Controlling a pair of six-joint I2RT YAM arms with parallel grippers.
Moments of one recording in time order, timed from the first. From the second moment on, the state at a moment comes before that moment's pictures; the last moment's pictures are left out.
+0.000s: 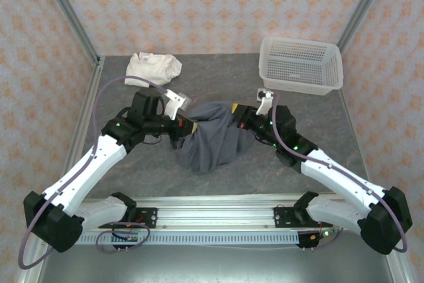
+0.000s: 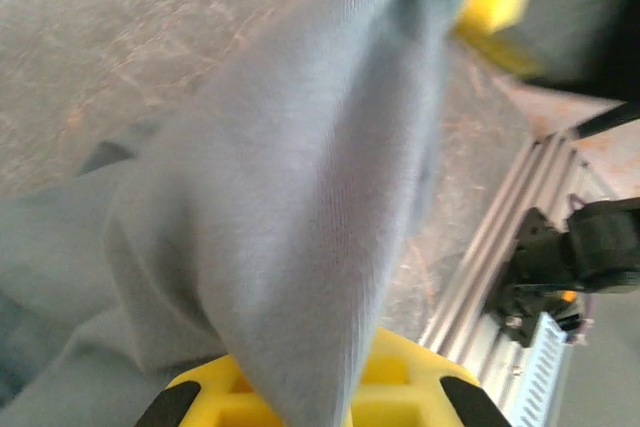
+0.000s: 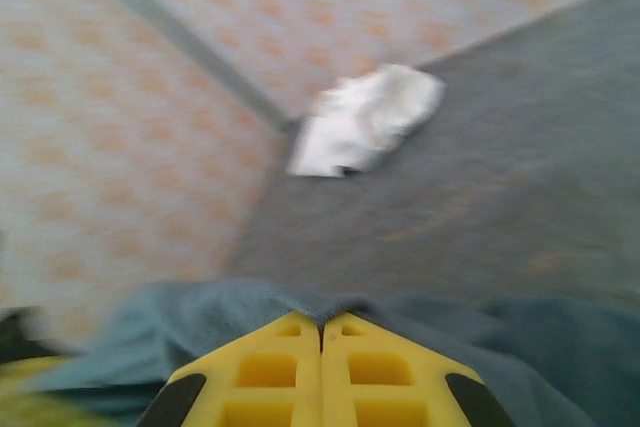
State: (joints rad) left arm -0.43 1.10 1.01 -0.58 0.58 -0.17; right arm 0.66 1.04 0.68 0.12 0.00 0.71
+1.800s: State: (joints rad) left arm -0.21 1.20 0.93 -0.62 0.54 -0.43; right arm 0.86 1.03 0.48 0.61 -0.09 1.22
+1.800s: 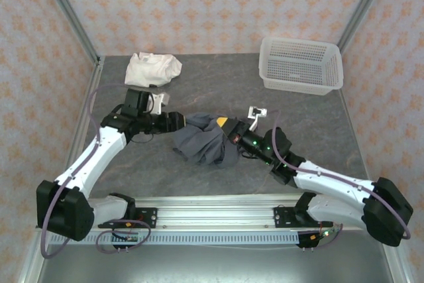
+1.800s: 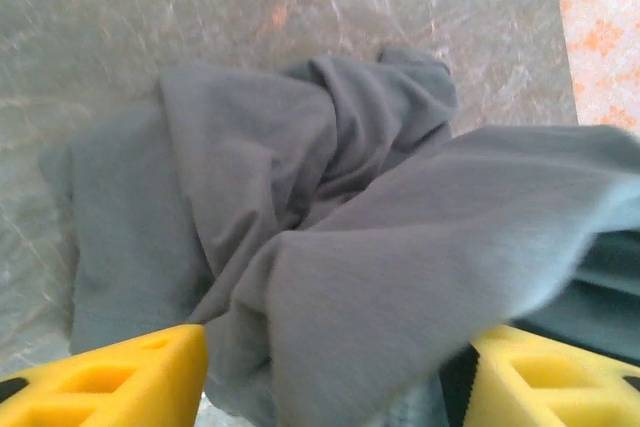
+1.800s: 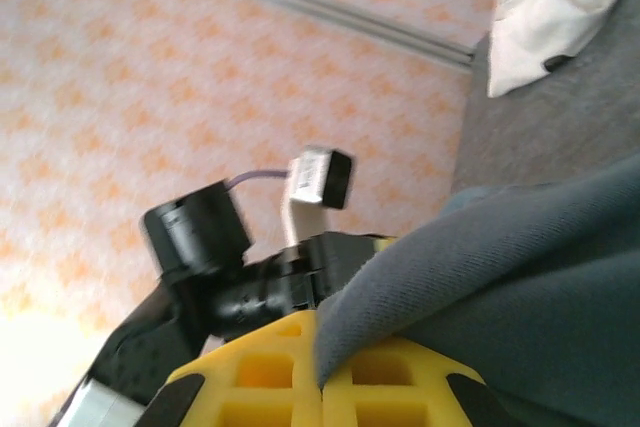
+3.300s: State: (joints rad) left arm -0.37 1.17 1.22 -0.45 0.85 -0.54; right arm 0.78 0.92 0.36 0.16 0.00 0.97
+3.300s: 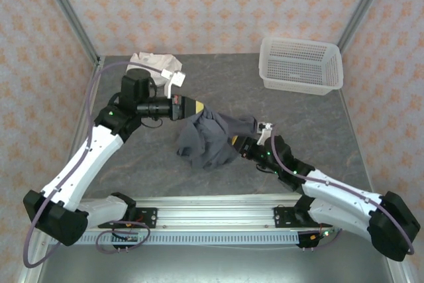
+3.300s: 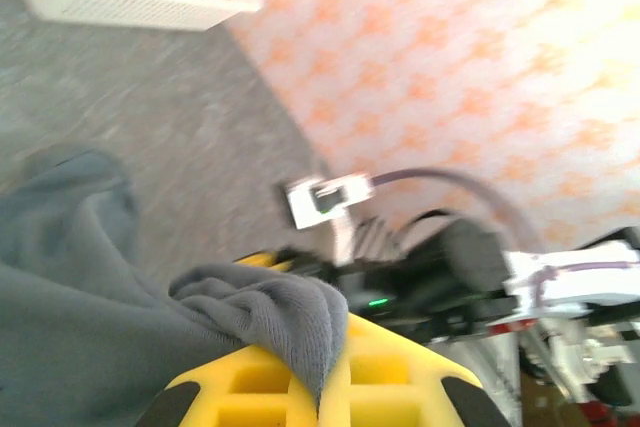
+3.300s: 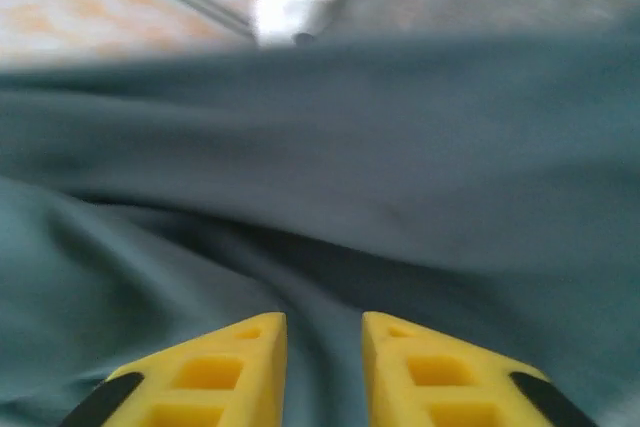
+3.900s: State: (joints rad) left arm -0.37 1.27 1.27 -0.55 0.86 -0.59; right arm 1.21 1.02 0.95 -0.21 0.32 0.93
